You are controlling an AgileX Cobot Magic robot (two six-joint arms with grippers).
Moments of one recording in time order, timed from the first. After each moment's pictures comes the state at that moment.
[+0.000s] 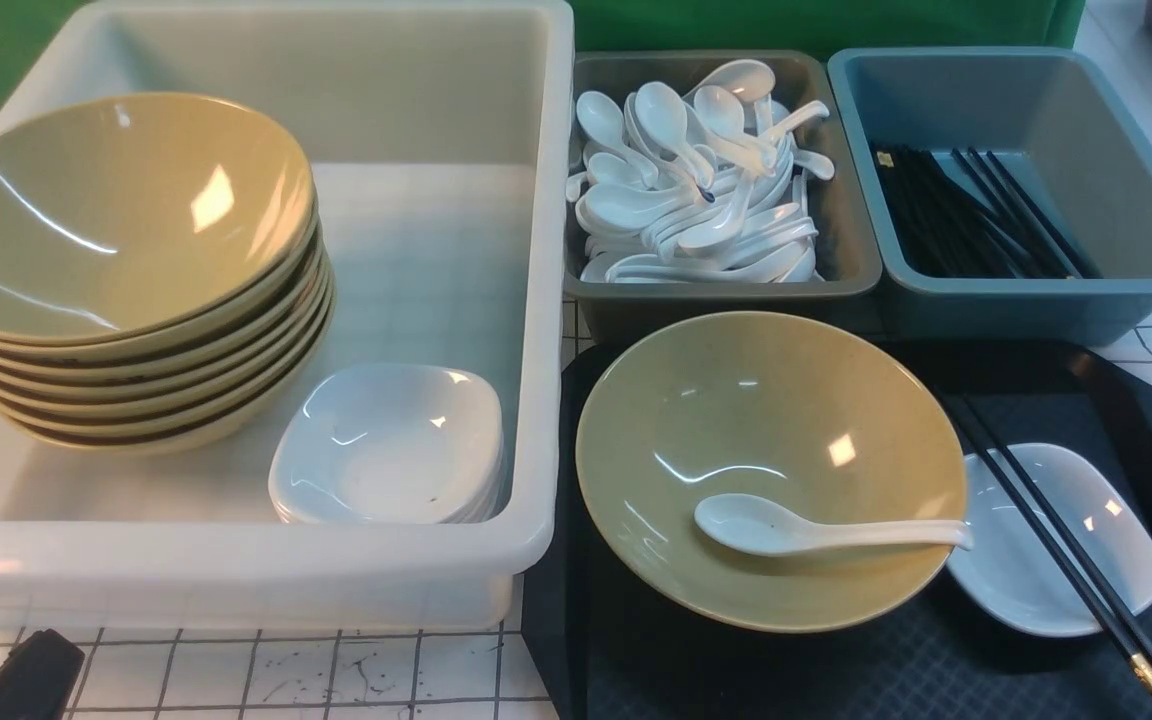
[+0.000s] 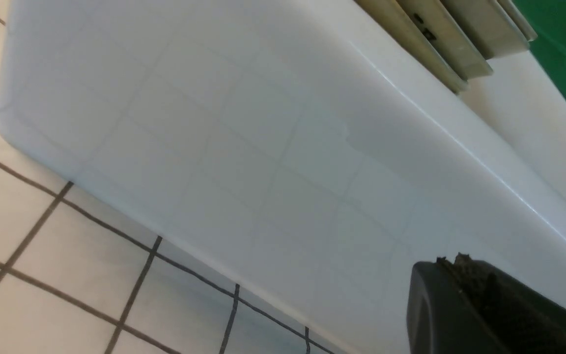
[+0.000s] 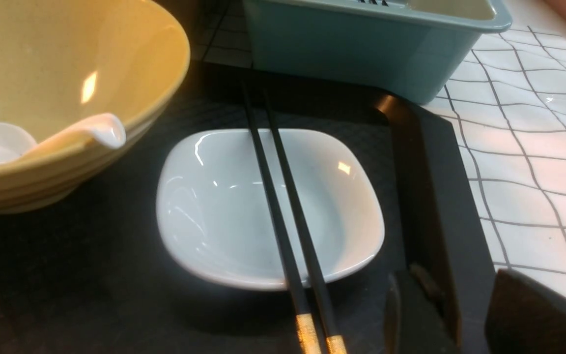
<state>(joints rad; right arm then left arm) -0.01 -0.01 0.01 -0.01 0.28 -0.08 0.00 -0.01 0.02 -0.24 0.34 -0.34</state>
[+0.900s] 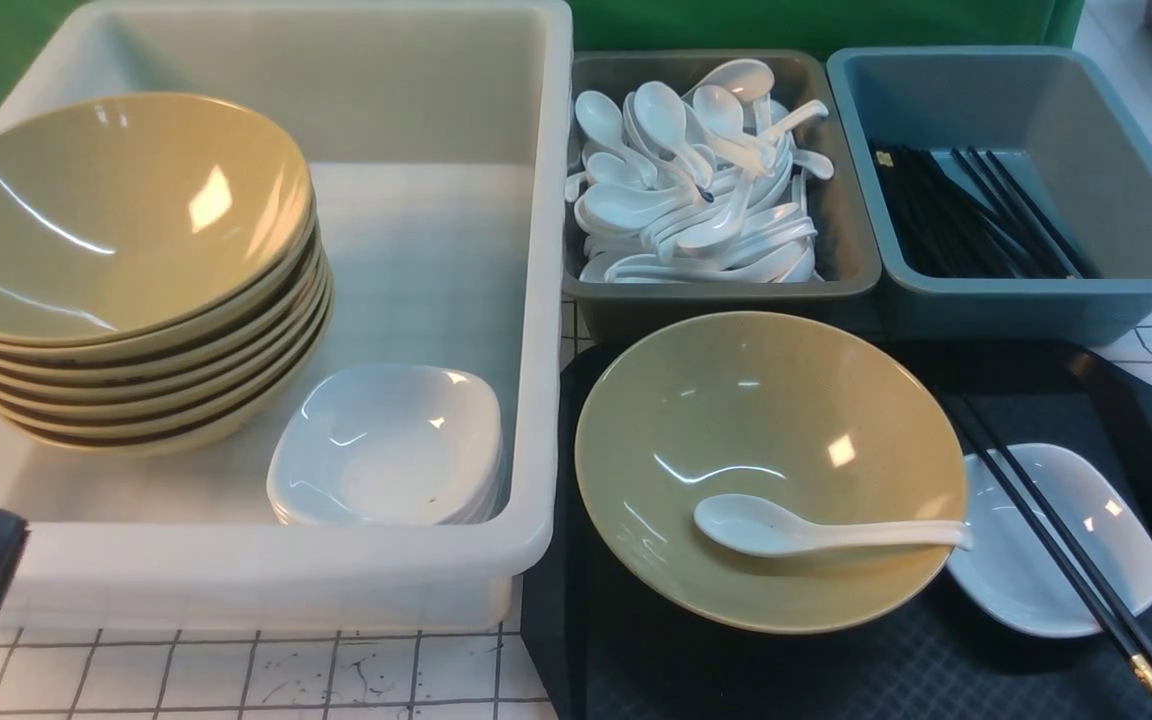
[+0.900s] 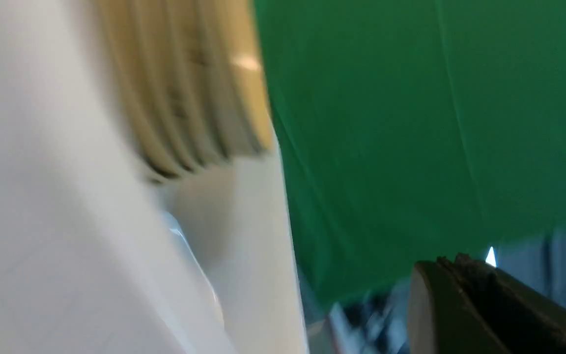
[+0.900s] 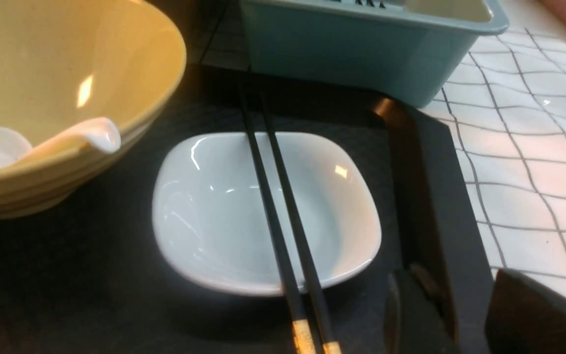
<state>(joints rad) -0.01 -0.01 0.01 0.00 0.25 -0.06 -0.04 0.01 -0.17 -0.76 0.26 -0.29</state>
